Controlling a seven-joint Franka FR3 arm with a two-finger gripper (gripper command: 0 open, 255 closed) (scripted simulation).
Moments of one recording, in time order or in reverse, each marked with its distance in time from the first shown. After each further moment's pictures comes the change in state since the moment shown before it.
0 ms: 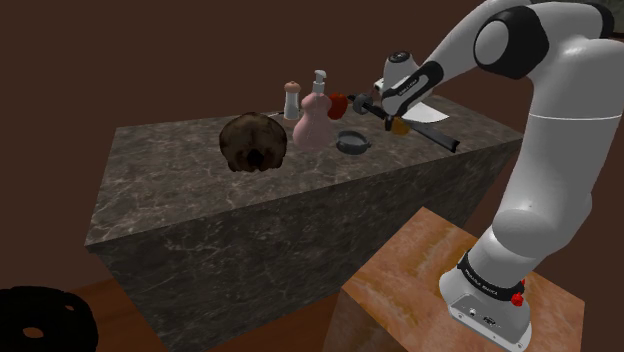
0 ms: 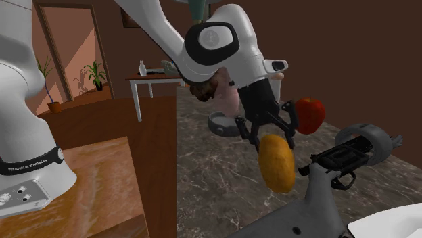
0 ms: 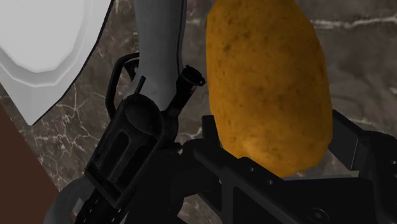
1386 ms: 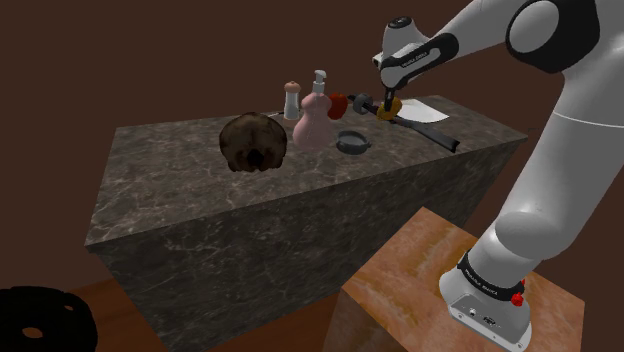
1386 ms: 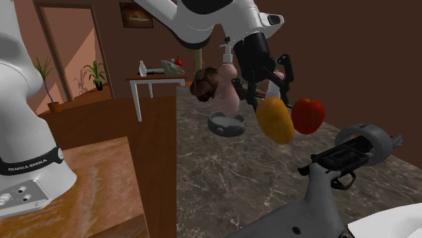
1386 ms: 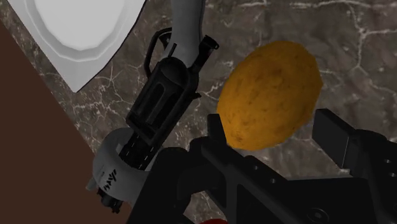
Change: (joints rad) arm 0.059 -0.165 0.031 0.052 -0.002 -0.232 -0.011
